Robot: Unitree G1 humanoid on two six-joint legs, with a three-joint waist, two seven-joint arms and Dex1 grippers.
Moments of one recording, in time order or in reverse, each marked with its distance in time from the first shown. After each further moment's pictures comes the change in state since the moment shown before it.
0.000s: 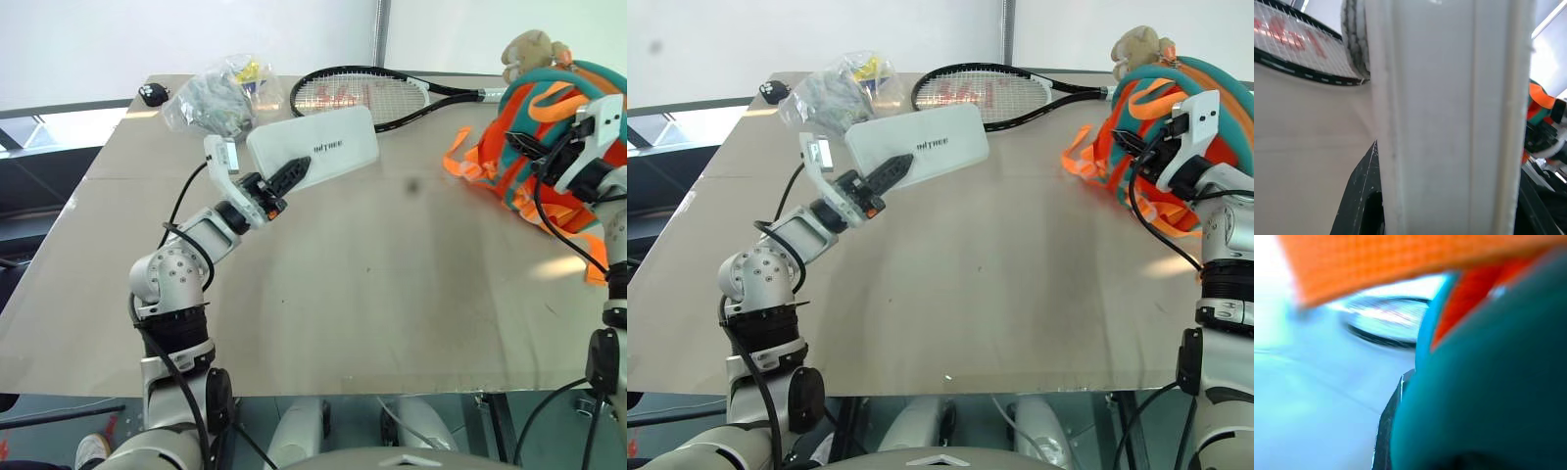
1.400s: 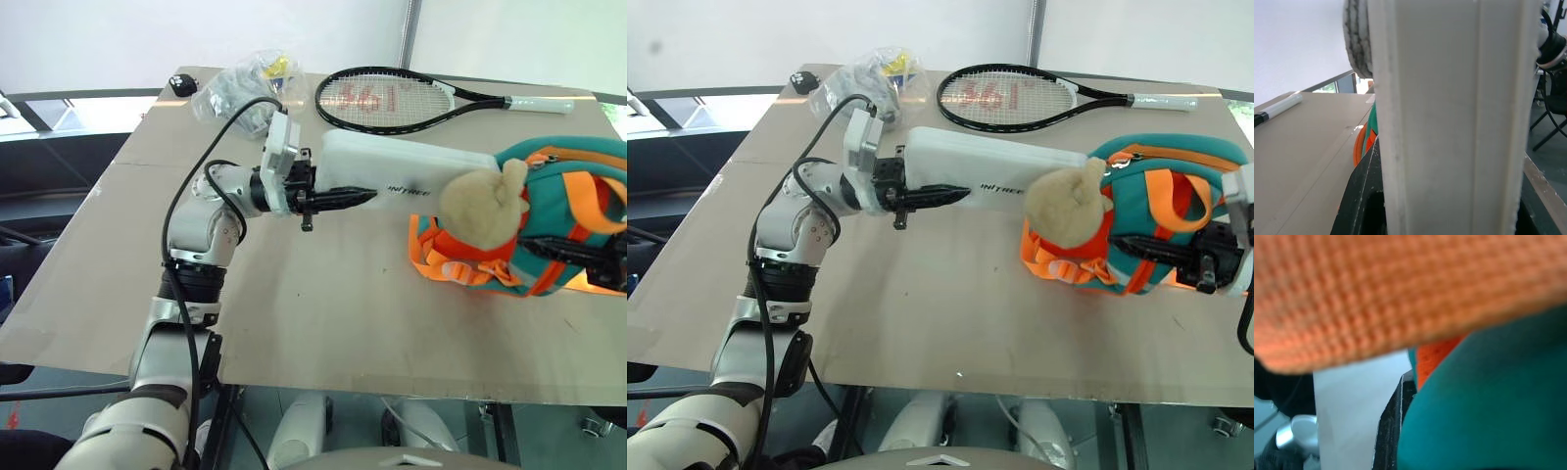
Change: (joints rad) left arm -0.213 0.135 -0.411 0.223 0.297 -0.562 -0.881; right arm 0.659 -0.311 -0.305 -0.752 0.544 0.472 0.180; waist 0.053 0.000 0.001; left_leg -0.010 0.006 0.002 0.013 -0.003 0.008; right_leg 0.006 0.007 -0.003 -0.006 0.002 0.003
